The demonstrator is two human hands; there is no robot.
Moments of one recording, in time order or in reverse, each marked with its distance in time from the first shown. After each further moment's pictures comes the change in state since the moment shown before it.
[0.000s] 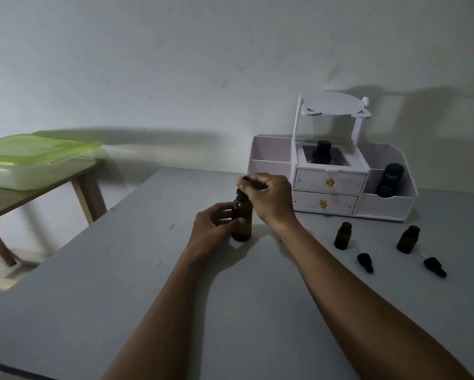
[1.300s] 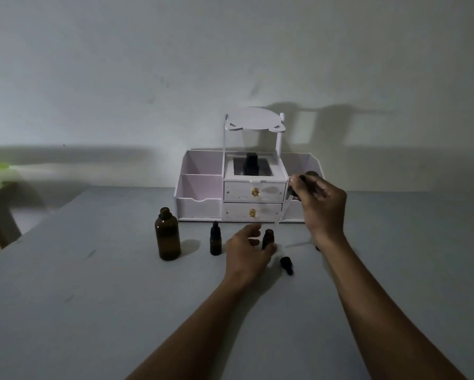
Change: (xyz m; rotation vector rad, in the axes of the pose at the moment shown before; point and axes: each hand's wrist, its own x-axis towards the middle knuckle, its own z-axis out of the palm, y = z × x) left_hand -0.017 0.018 0.196 0.227 -0.110 0.061; right_hand -0.011 0.039 -0.199 0.021 0.444 0.042
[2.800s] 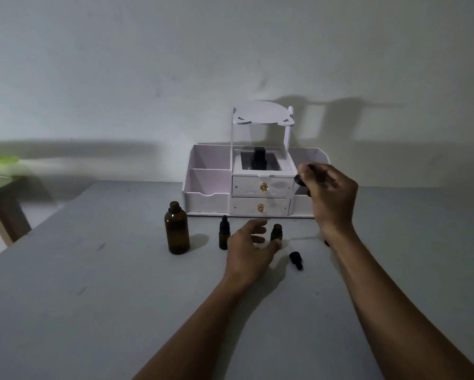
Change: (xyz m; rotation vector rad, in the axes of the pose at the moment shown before) left_hand -0.011 -0.001 -0.017 -0.006 -0.027 0.061; right_hand 0.000 -0.010 0.006 0.033 0.014 -0.085
